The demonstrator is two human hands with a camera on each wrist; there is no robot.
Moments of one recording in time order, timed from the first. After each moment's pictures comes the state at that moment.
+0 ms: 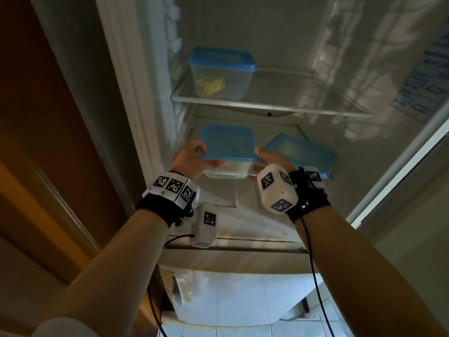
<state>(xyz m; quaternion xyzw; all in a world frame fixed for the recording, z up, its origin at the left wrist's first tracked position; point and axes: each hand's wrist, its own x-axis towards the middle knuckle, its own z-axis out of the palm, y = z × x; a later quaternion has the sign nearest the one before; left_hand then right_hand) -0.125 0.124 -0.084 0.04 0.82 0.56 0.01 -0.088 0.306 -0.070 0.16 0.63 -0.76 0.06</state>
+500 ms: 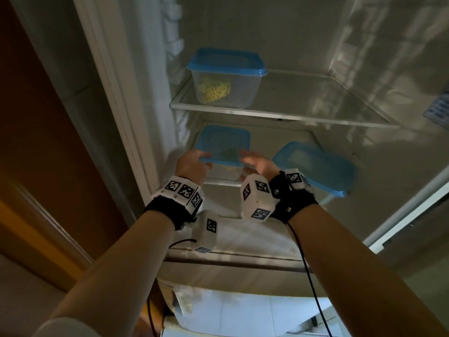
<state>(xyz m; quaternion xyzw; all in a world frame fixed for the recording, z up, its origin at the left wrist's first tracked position) -0.172 0.140 -0.102 -0.01 0.88 0.48 -0.01 -0.151 0.293 -0.090 0.17 0.67 -0.72 0.08</state>
